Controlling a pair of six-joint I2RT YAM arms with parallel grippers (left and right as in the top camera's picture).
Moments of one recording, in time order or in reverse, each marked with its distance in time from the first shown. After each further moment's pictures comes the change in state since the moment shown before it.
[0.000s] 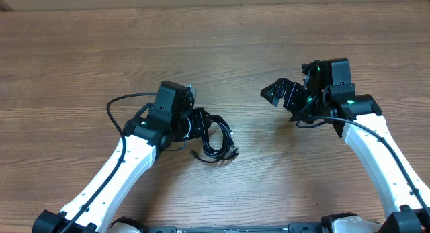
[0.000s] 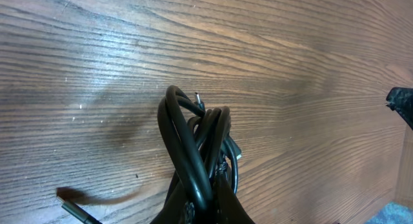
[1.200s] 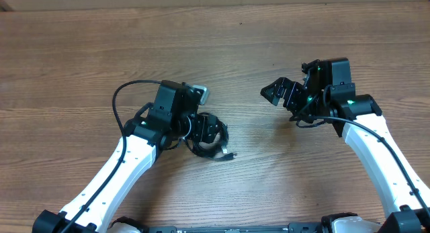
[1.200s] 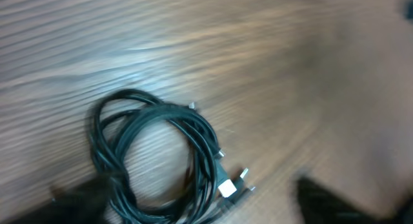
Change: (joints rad) left arm 0.000 0.000 0.000 0.010 -0.037 0.408; right arm 0.000 0.000 0.000 0.008 0.000 0.000
